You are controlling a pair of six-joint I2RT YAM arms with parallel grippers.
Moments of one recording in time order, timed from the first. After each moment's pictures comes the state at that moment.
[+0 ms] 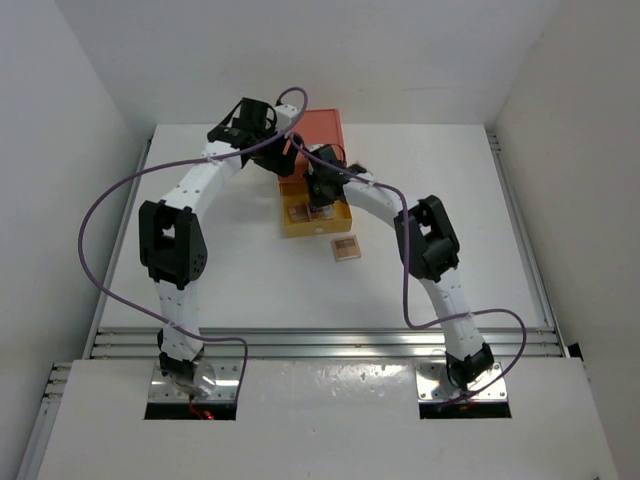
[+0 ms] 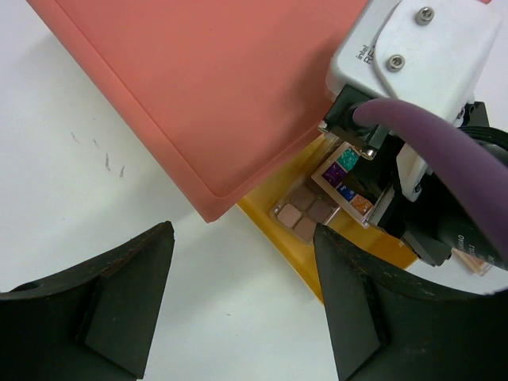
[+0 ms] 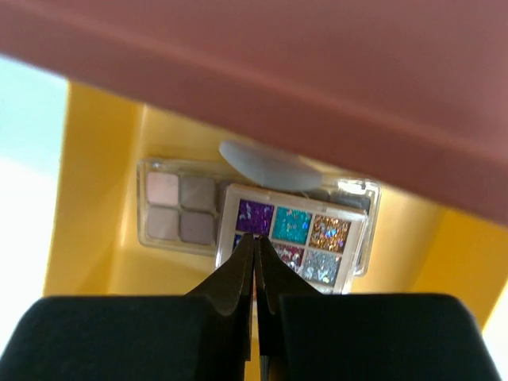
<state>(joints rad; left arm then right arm) -0.28 2.03 1.92 -0.64 0.19 0.20 0.58 2.36 1.90 -0.40 0.04 0.22</state>
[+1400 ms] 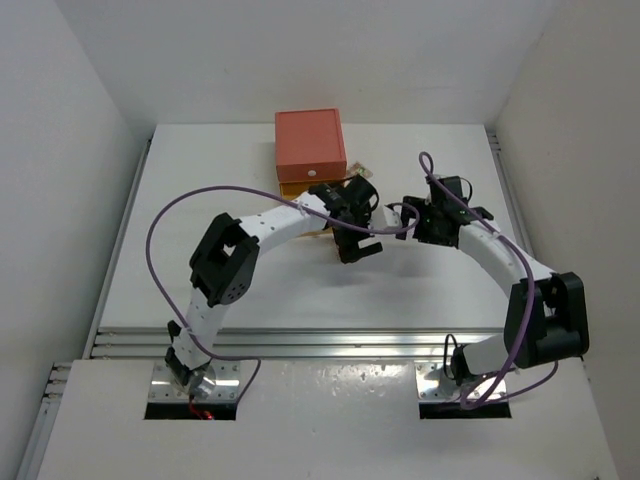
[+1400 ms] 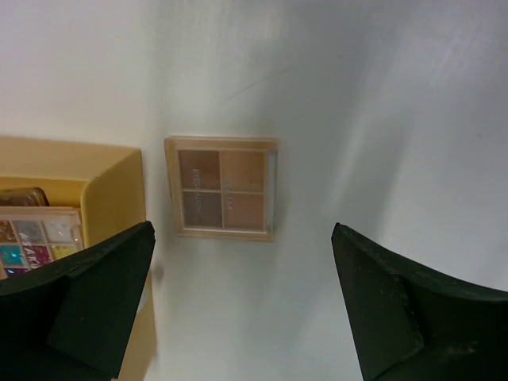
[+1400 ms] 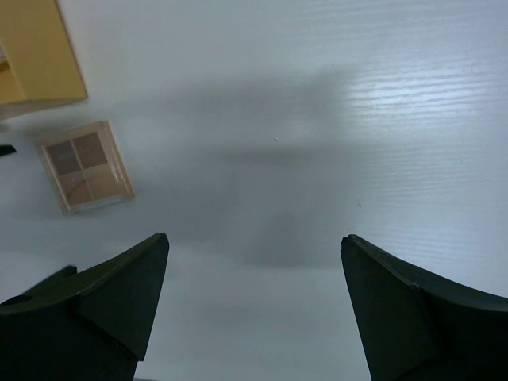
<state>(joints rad) -0.80 2.12 1.77 -0.72 0.16 0.56 0.19 1.43 0.91 -0.42 -0.01 0.32</state>
